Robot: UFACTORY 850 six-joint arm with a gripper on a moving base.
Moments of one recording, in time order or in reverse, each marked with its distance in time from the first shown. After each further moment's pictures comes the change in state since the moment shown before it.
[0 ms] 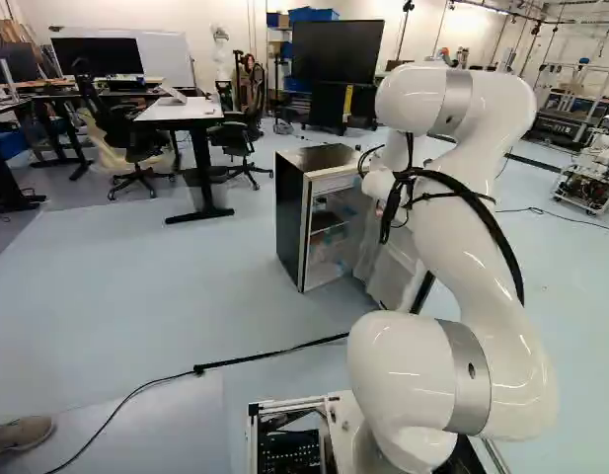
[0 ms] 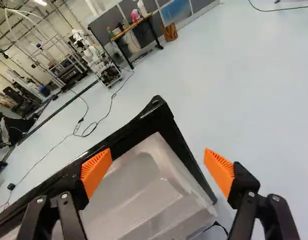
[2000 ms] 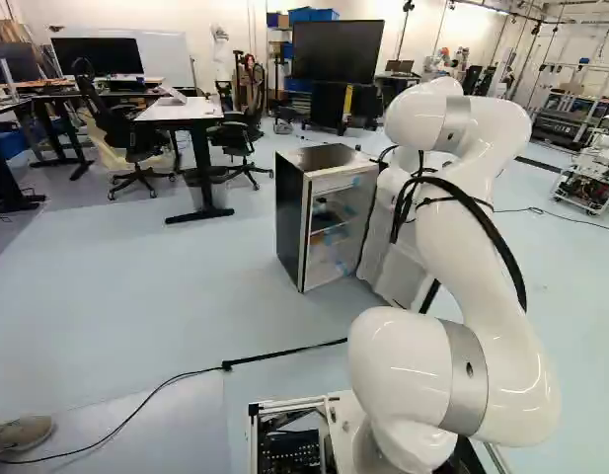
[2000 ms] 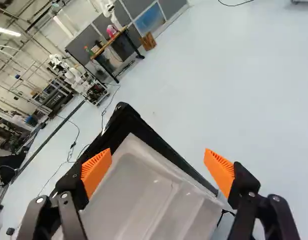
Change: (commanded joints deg) arm -4.1 -5.1 -8.8 2.8 0.0 0.0
